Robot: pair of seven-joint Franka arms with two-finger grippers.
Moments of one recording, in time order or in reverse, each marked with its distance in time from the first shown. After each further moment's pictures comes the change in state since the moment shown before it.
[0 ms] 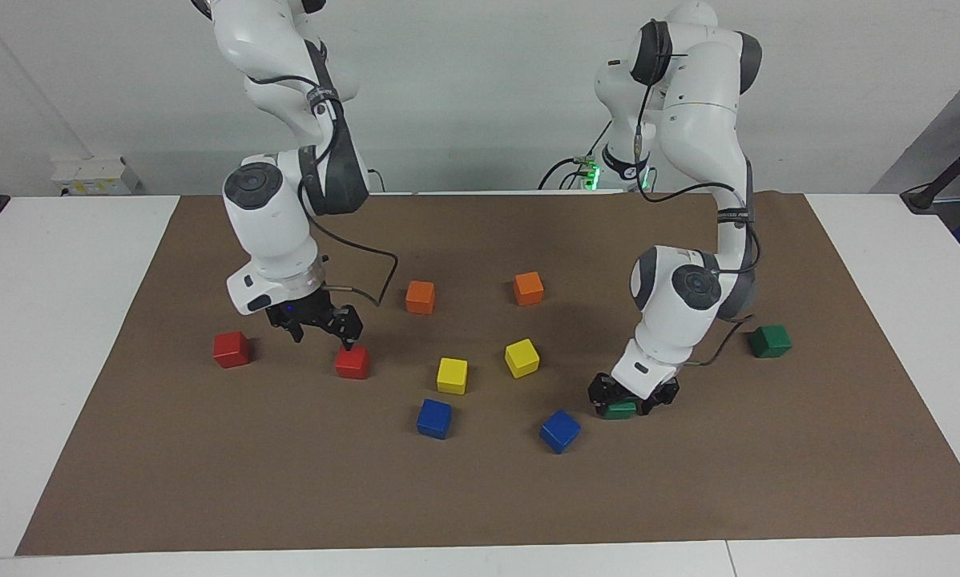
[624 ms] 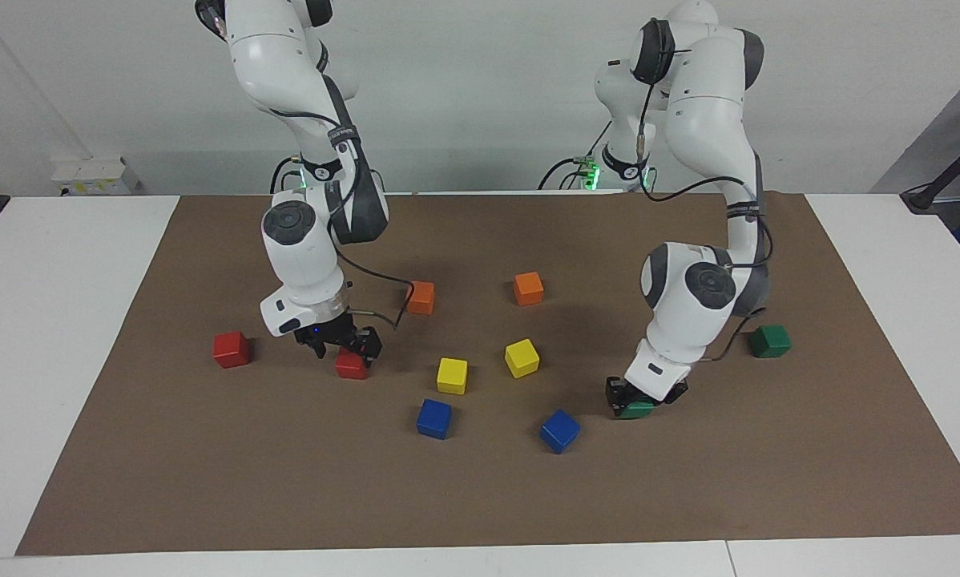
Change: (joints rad) left arm 0.032 -0.021 0.021 0.059 0.000 -0.113 -0.038; right arm 0.005 0.042 -0.002 -0.091 0.000 0.135 0.003
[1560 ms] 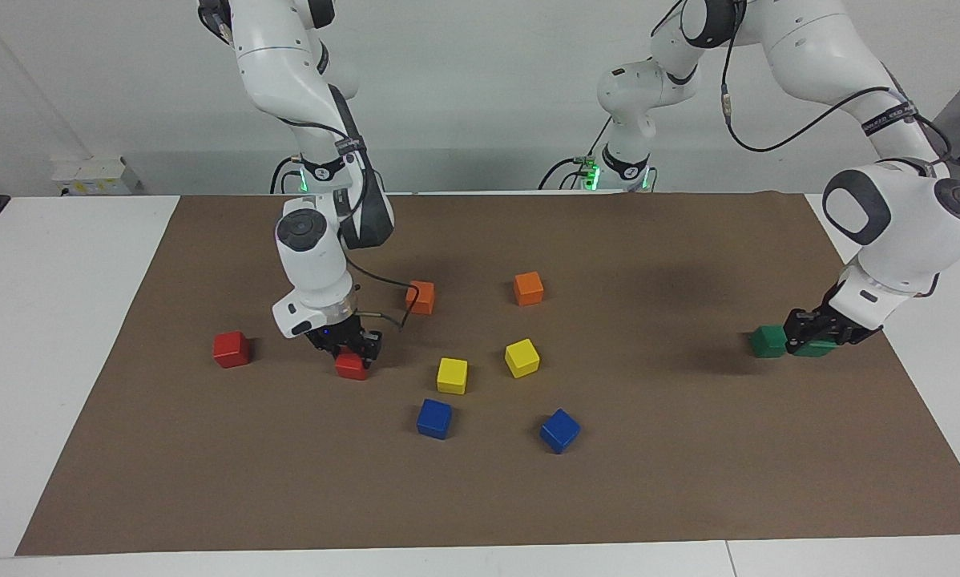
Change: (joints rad) left arm 0.425 -0.233 0.010 -0.168 0.003 -0.133 0.620; right arm 0.003 -0.016 -0.009 -0.001 -0.004 -0.077 -0.062
